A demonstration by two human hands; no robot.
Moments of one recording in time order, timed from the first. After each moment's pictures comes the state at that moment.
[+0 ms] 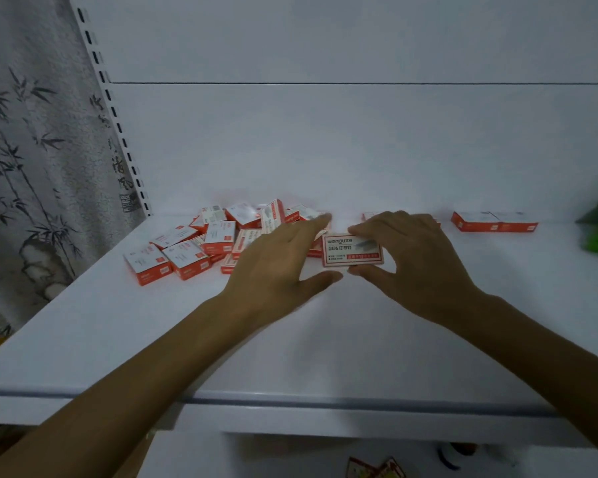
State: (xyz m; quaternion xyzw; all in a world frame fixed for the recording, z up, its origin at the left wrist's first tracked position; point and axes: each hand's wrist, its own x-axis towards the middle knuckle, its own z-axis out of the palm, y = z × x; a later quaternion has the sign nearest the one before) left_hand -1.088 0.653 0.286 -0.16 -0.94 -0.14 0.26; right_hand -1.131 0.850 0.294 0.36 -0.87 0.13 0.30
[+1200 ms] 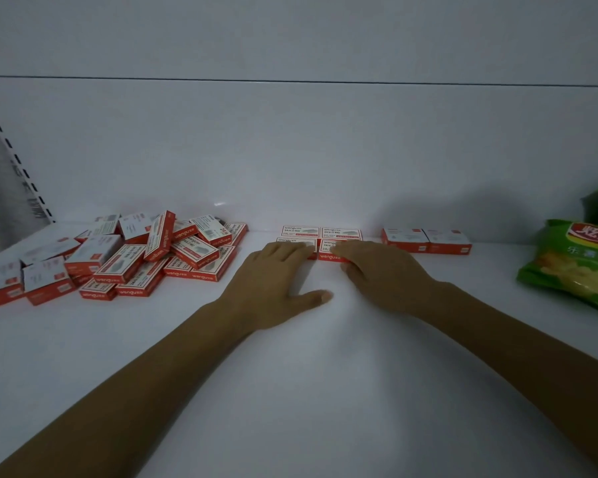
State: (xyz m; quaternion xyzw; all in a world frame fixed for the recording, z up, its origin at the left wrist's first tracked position) left_hand -1.200 0.778 0.252 -0.14 -0.97 -0.12 0.14; right_hand -1.260 0.973 0.266 0.35 -0.93 0.08 0.11
